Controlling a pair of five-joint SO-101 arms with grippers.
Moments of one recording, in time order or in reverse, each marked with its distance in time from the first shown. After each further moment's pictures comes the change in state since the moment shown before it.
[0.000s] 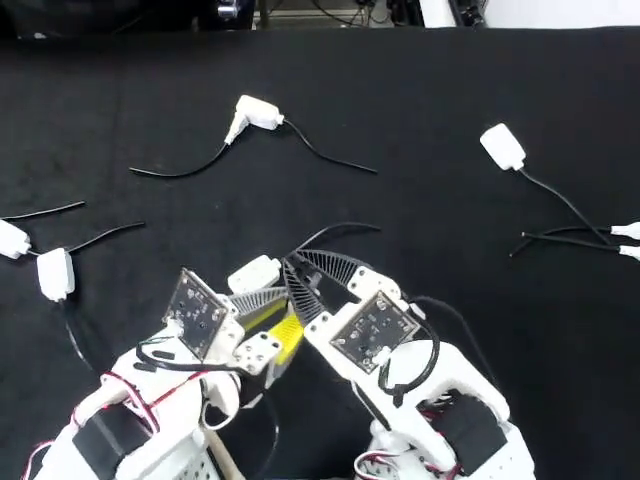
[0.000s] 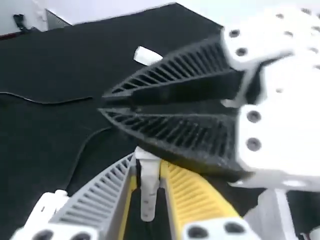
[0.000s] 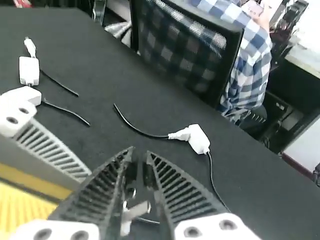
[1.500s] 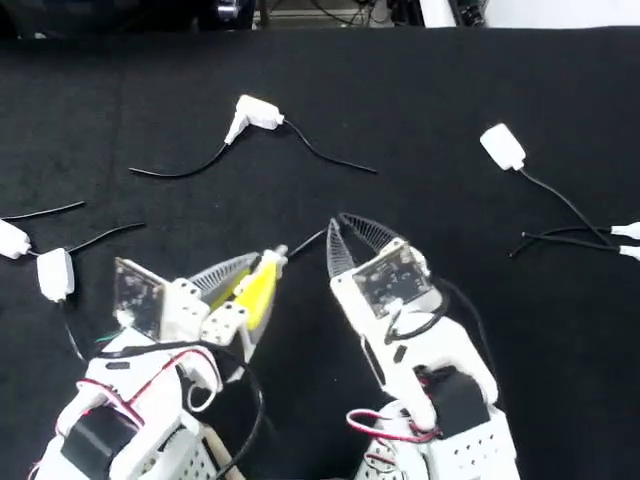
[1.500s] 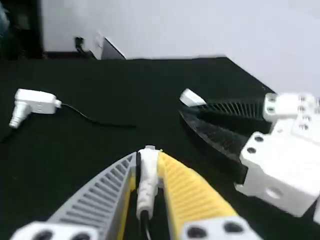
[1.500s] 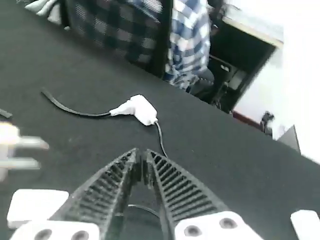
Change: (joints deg) left arm -10.2 -0.6 0.5 -2.5 5.7; right arm 14.6 1.1 9.8 -13.2 -2.1
